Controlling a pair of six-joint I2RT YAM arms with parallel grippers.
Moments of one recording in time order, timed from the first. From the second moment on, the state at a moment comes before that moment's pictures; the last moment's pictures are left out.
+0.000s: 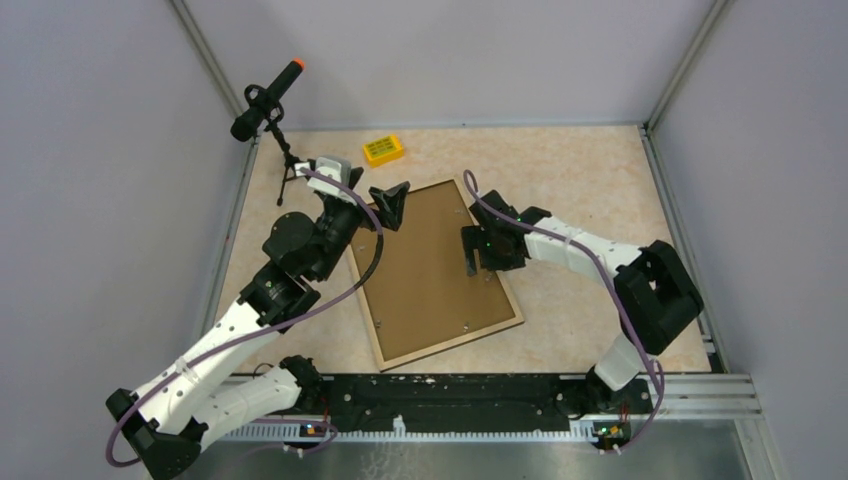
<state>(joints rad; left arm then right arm) -0.73 0.86 0.92 0.11 -0.26 -0.09 0.68 1.64 1.13 -0.62 0.09 0.48</state>
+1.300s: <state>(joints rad) -0.73 0.86 0.92 0.11 -0.25 -0.11 0.65 1.74 1.11 -0.62 0.16 0.49</state>
